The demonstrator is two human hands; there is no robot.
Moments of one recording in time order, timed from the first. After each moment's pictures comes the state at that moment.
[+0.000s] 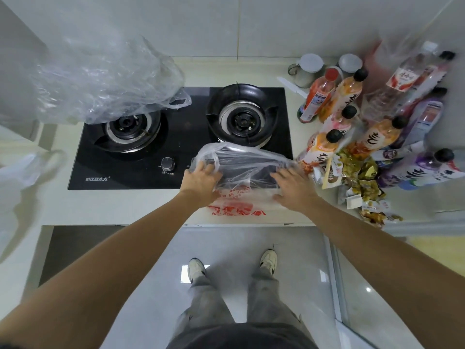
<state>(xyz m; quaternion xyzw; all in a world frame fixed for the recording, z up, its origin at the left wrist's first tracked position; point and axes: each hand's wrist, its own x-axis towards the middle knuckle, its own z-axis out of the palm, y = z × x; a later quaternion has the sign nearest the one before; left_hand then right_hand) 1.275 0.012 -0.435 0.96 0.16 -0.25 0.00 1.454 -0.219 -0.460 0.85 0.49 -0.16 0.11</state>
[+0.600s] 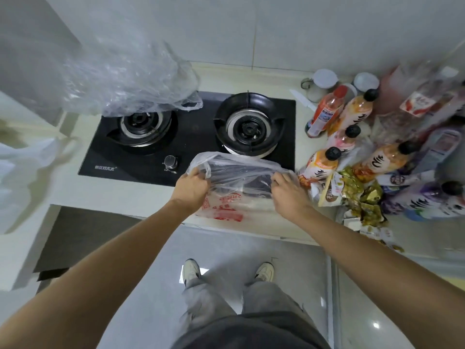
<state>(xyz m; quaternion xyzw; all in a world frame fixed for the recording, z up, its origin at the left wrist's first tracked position) 1.261 -0.003 -0.437 0.95 0.24 -0.18 -0.02 1.472 -0.216 -0.468 0.82 0.55 -0.11 0.08</state>
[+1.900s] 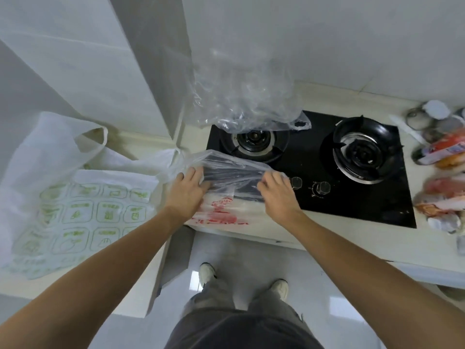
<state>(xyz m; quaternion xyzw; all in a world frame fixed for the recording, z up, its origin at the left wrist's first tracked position) 0.971 0.314 -0.426 0.96 0.21 -0.14 -0.08 1.186 0.123 -0.456 0.81 0.59 -0.05 0.06</state>
